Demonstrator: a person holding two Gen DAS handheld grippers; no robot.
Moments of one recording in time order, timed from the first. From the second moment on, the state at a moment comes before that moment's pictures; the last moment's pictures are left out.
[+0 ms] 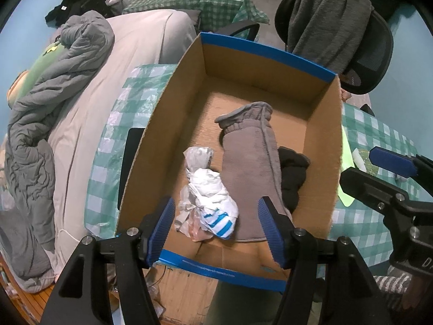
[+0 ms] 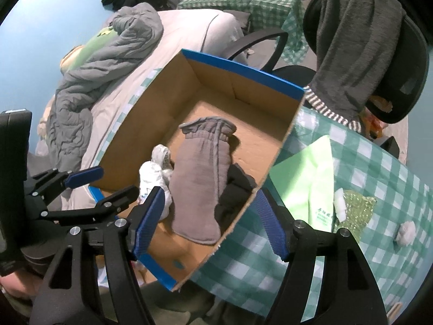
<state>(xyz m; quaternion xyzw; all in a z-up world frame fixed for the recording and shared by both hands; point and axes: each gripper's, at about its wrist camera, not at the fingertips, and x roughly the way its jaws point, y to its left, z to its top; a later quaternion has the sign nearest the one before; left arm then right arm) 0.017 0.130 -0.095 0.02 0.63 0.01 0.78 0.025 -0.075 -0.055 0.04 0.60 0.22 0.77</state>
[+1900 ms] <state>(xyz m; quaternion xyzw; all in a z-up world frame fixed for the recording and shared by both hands) 0.020 -0.080 -0.117 0.08 0.66 -0.09 0.74 -0.036 -0.354 -0.084 0.13 0.62 0.03 0.77</state>
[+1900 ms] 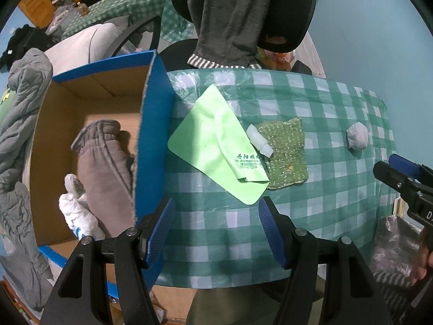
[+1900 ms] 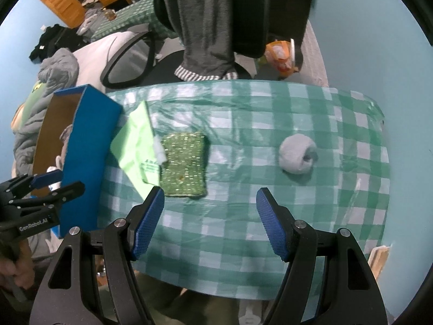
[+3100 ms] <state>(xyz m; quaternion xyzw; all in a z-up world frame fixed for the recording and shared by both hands) 0.055 -0.101 -0.190 0.08 0.70 -0.04 0.71 0.001 -0.450 -0.180 0.12 0.67 0.00 0.73</state>
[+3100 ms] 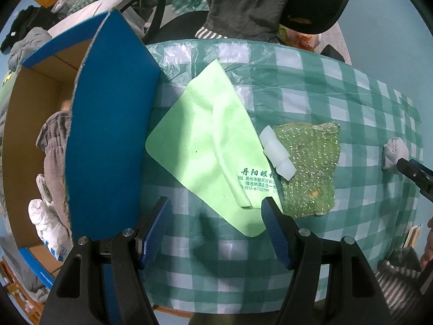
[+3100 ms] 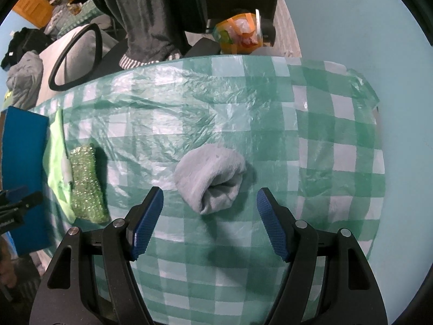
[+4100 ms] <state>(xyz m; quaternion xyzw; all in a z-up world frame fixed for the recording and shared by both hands) 0.076 -0.095 -0.221 0.06 0.73 -0.02 0.68 0.013 -0.436 -0.198 0.09 0.68 -0.01 0.73</state>
